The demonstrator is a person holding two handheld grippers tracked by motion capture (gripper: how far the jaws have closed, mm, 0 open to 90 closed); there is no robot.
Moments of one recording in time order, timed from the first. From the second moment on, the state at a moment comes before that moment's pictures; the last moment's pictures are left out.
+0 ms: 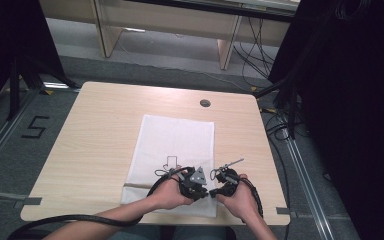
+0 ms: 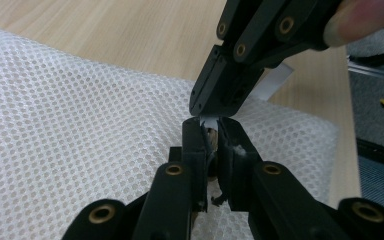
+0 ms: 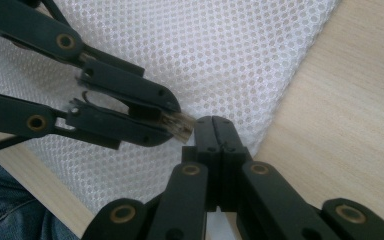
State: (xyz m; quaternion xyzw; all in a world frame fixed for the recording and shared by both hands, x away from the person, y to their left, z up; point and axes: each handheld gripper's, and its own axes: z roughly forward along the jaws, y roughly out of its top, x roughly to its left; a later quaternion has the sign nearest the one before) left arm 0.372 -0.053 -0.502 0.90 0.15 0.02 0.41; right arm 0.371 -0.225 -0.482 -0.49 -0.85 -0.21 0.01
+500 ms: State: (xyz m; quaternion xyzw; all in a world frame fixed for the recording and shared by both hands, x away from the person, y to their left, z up) left arm 0.373 -0.046 -0.499 0.90 0.15 0.02 0.41; right arm 0.372 -0.226 -0.483 -0.49 -0.84 -0.21 0.01
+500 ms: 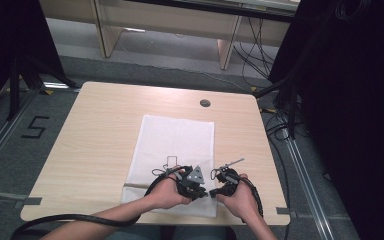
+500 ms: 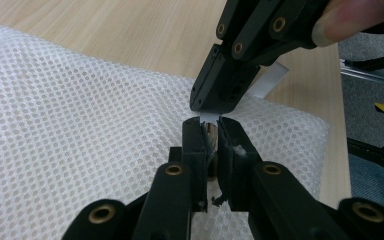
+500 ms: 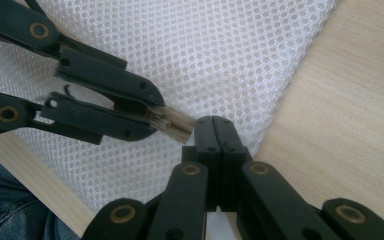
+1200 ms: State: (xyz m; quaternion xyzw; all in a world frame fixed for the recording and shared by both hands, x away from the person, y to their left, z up) left arm 0.371 -0.042 -0.495 0.90 0.15 0.02 0.41; right arm 0.372 -0.226 -0.483 -0.50 -0.84 -0.21 0.01
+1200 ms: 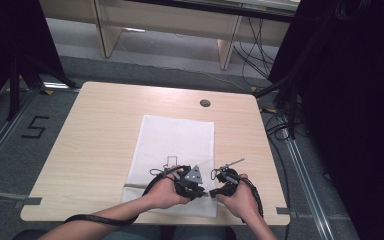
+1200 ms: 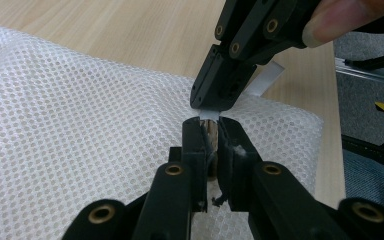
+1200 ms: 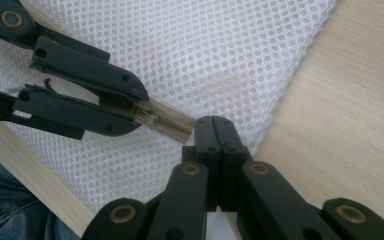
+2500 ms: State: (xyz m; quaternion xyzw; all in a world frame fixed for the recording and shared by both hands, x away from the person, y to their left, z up) left arm 0.373 -0.027 -0.486 0.90 0.15 0.02 0.41; right arm 0.371 -0.226 -0.483 -0.49 -0.84 -0.21 0.01
